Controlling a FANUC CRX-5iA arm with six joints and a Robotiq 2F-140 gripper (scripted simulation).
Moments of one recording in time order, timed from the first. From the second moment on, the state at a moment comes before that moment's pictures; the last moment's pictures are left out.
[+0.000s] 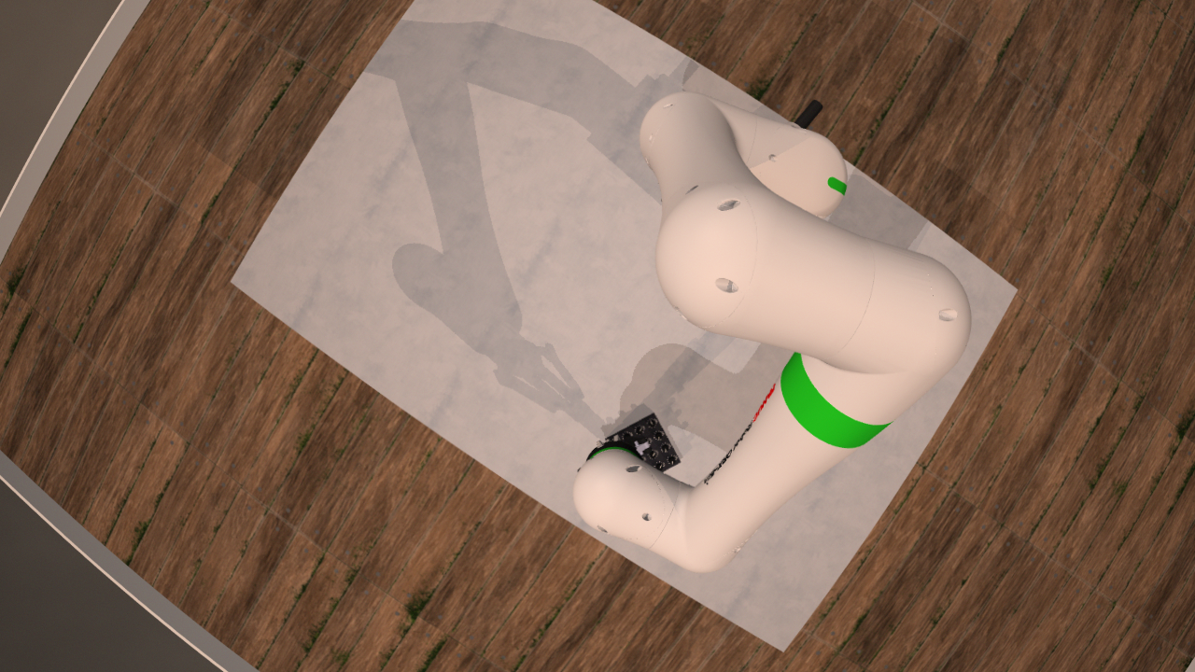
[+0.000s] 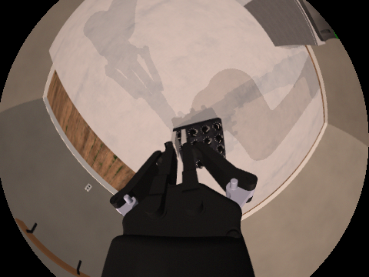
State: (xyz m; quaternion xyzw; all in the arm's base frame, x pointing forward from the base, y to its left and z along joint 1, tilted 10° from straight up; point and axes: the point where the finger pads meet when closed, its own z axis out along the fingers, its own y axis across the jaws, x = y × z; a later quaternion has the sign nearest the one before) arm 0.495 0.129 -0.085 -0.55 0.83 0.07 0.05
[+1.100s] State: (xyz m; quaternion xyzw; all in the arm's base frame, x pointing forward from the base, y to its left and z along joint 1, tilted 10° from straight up) arm 0.495 0.129 -0.085 -0.67 0.74 0.06 0.06
